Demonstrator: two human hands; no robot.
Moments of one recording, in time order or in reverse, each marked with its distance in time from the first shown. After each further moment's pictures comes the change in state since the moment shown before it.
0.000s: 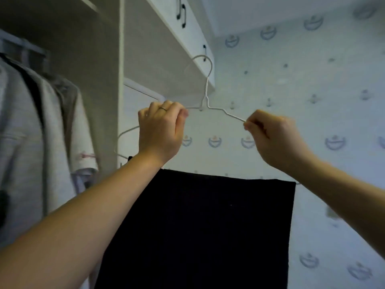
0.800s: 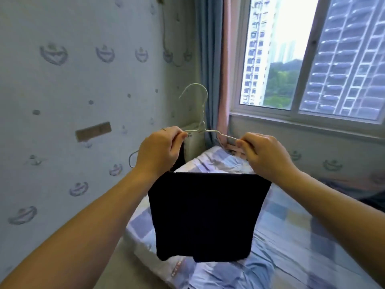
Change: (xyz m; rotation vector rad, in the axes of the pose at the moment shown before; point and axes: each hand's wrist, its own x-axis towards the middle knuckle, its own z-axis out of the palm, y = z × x) left_hand -0.176 0.597 0.219 -1.418 -0.603 0.214; right_hand -0.347 0.163 -0.405 -1.069 -0.339 0.929
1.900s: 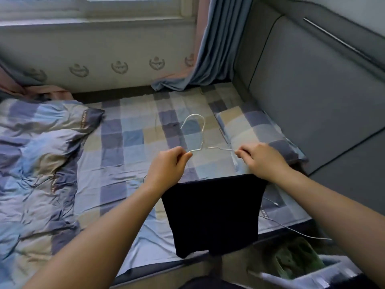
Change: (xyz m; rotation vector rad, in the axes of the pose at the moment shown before) left_hand -0.098 0.353 0.445 -0.721 -1.000 0.194; right_hand -0.369 0.316 -0.147 -0.361 -0.345 1.140
